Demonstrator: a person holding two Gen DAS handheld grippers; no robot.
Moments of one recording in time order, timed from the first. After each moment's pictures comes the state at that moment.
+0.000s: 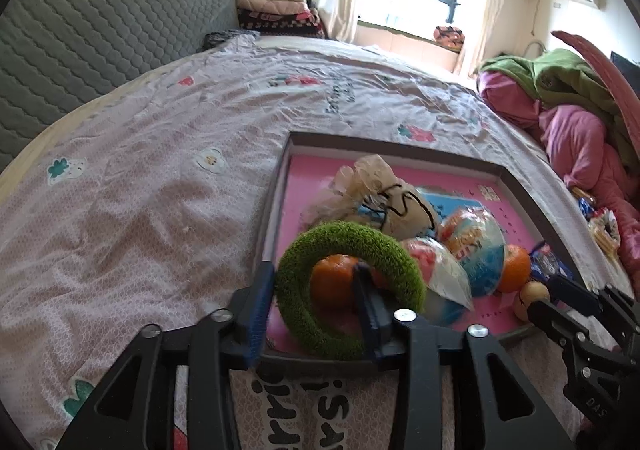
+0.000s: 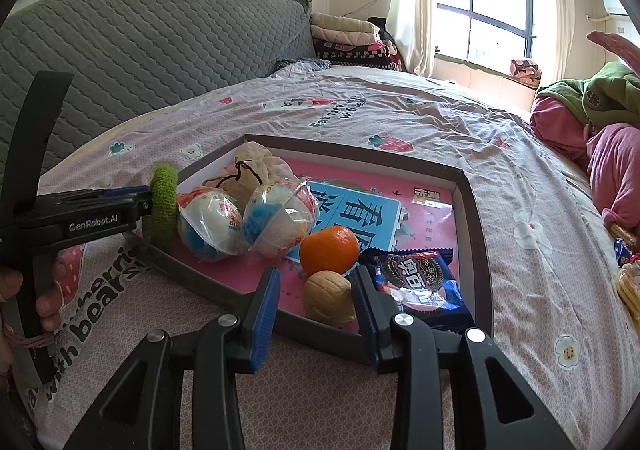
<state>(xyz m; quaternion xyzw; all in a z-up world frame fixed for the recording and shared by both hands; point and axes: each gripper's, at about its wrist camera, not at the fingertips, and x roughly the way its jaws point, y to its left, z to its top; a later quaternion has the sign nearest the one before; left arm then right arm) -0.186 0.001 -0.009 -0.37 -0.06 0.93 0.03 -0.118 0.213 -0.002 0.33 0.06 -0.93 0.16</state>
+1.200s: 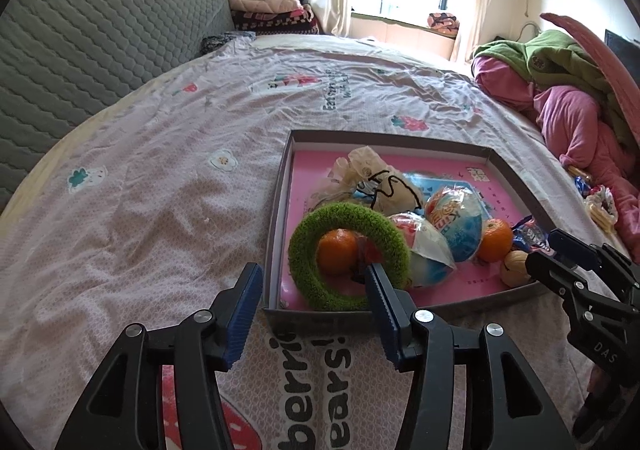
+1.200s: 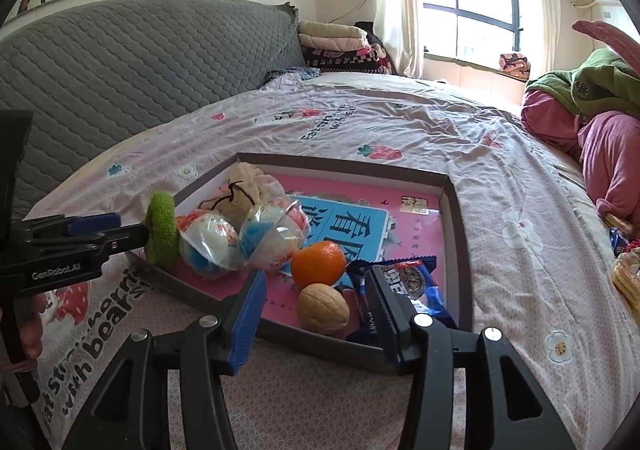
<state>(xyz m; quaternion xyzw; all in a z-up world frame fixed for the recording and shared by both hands) -0.154 0.003 0.014 -0.38 -0.03 0.93 0.02 -0.117 0.226 0.013 0.32 0.03 -0.94 0.14</state>
